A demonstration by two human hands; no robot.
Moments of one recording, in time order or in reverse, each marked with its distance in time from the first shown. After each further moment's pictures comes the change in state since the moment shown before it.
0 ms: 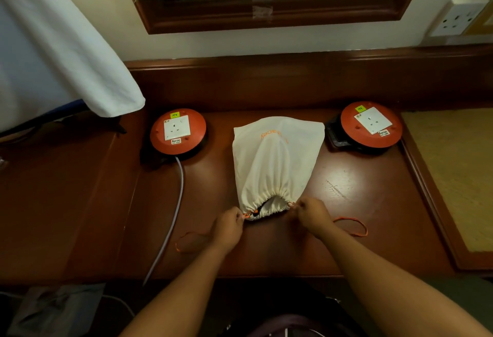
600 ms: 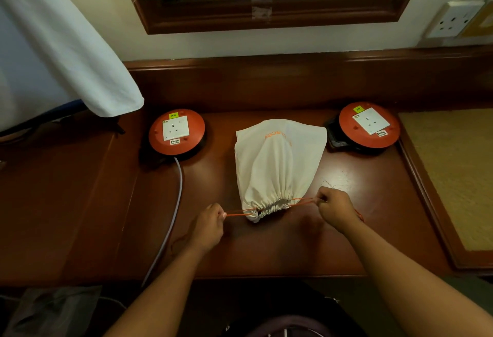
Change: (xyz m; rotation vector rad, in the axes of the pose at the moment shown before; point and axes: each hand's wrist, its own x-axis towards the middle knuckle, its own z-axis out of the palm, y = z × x) left_hand -0.003 -0.027 -0.037 0.104 0.123 0.158; right_hand -0.004 0.012 -0.050 -0.085 0.133 -0.015
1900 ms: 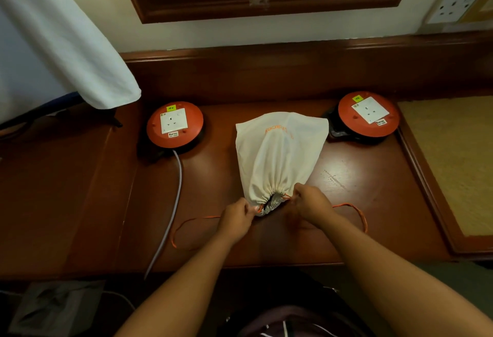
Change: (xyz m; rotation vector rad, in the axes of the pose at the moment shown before) left_hand -0.001 0.050 0.034 -0.144 -0.166 -0.098; right_hand -0.015 -0.031 0.036 -0.150 -0.160 -0.136
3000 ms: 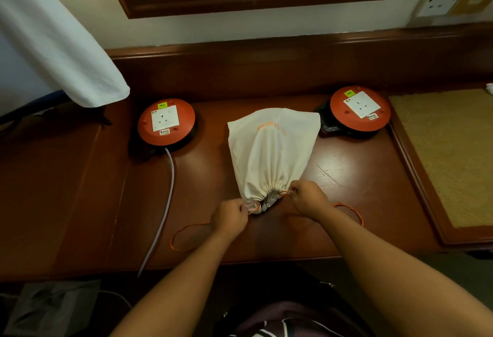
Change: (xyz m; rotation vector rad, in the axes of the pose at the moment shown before) left_hand -0.007 0.015 0.002 0.227 0.023 -0.065; right_hand -0.004 0.006 -0.010 0.050 0.006 0.011
